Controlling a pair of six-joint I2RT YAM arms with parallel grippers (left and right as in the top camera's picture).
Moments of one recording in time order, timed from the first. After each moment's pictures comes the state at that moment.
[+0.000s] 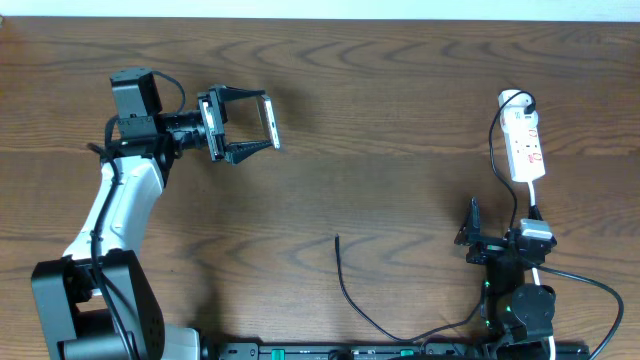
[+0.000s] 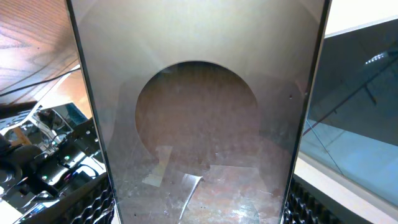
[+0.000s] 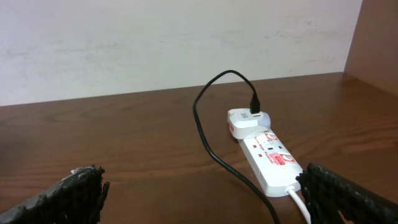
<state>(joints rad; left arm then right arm) 0.12 1.62 1.05 -0.08 1.40 -1.80 0.14 0.01 0.01 -0.05 0.26 0.09</state>
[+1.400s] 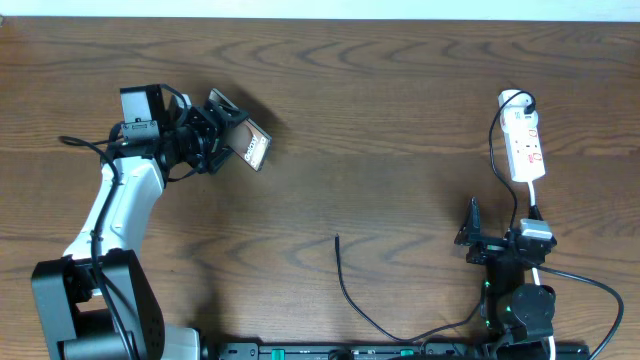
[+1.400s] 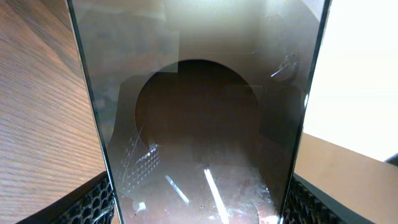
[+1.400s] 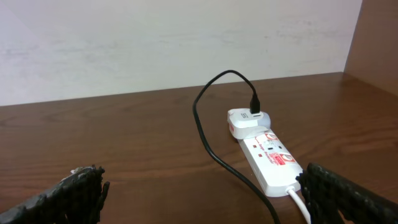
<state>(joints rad) 0.12 1.62 1.05 -0.37 0.69 -0.93 0.14 0.01 0.01 -0.05 0.26 0.09</state>
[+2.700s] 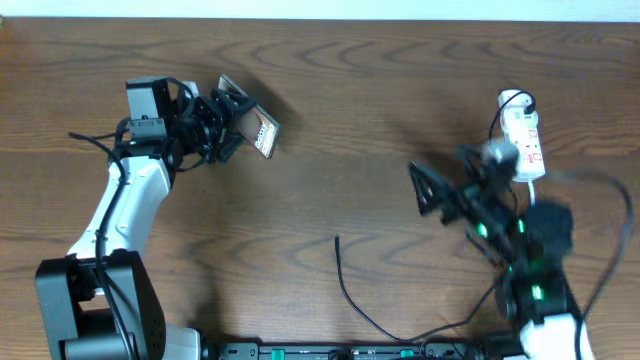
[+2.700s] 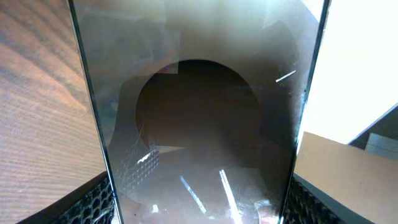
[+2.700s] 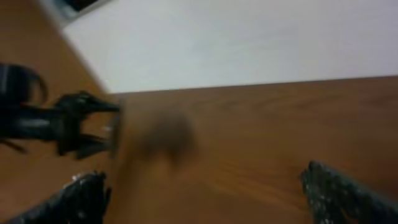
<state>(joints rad) 0.09 1.62 1.05 -0.23 0.77 -1.04 0.14 0.80 0.49 0.16 -0.46 0.32</state>
